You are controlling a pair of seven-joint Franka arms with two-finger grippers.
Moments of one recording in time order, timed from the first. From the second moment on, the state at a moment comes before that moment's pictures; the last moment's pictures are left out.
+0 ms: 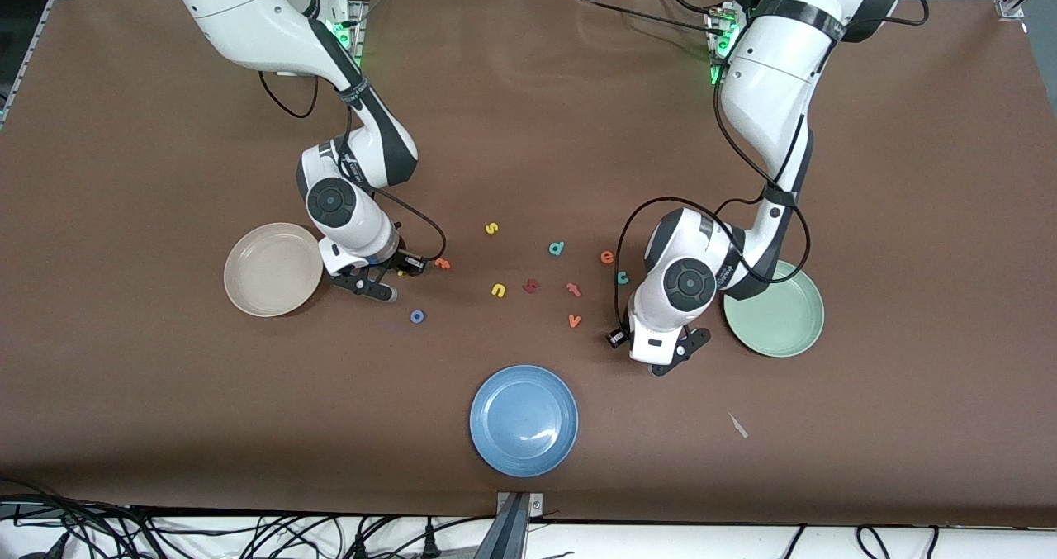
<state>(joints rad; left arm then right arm) -0.44 0.92 0.02 -1.33 -0.11 2.26 -0.99 0.40 0.58 0.05 -1.95 0.04 2.53 0.71</state>
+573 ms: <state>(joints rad) -0.43 0.92 0.02 -1.33 -0.07 2.25 -0.99 0.39 0.50 -0.07 -1.85 0.04 2.25 0.53</state>
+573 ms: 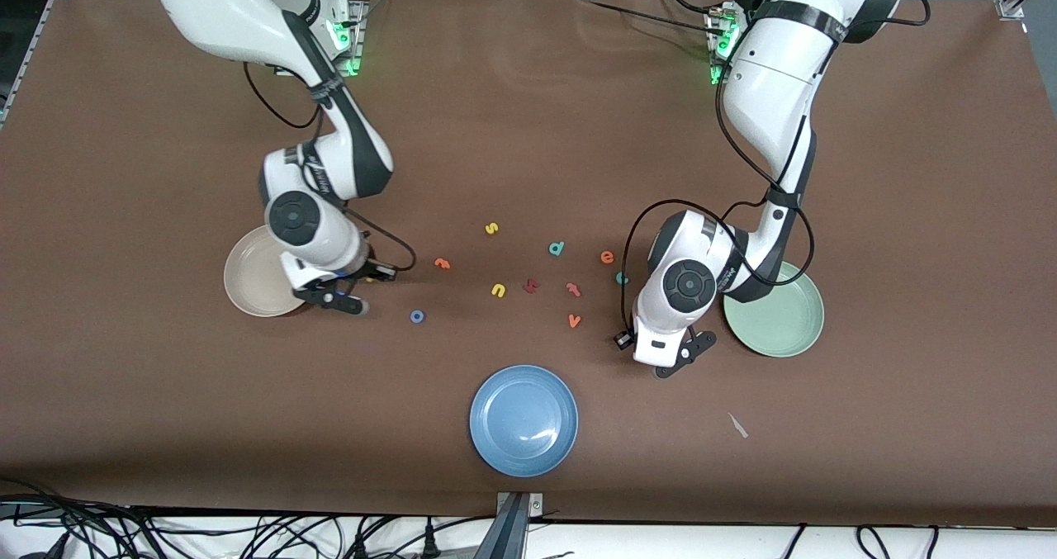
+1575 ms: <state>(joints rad) -0.20 0.81 0.04 -1.34 -0.05 1.88 -0.26 0.38 0.42 -0.32 -1.99 0.15 2.21 0.07</state>
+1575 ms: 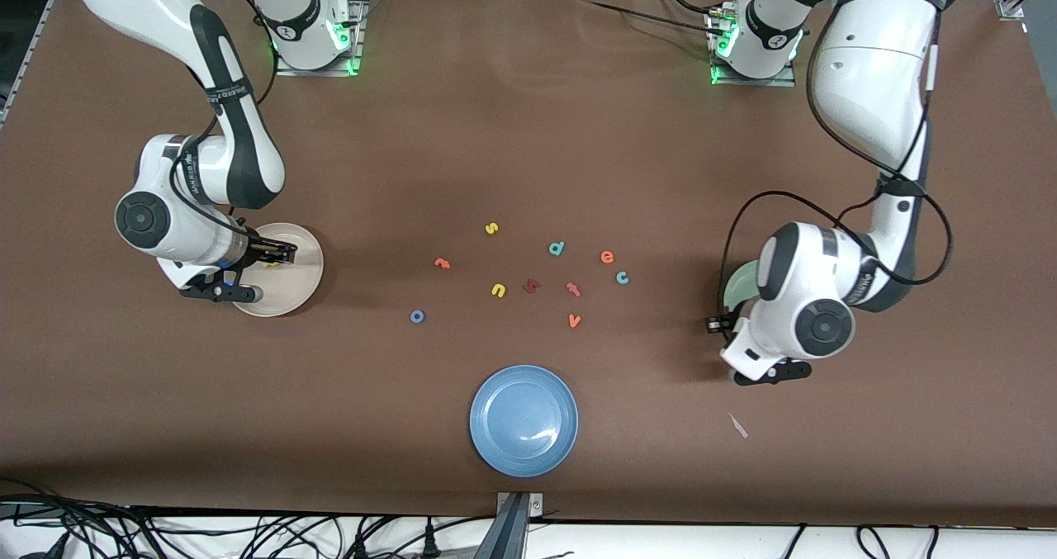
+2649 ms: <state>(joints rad) -0.23 0.76 -0.08 -1.40 0.01 1.86 -0.37 0.48 0.58 -0.15 -1.74 0.20 2.27 0.42</state>
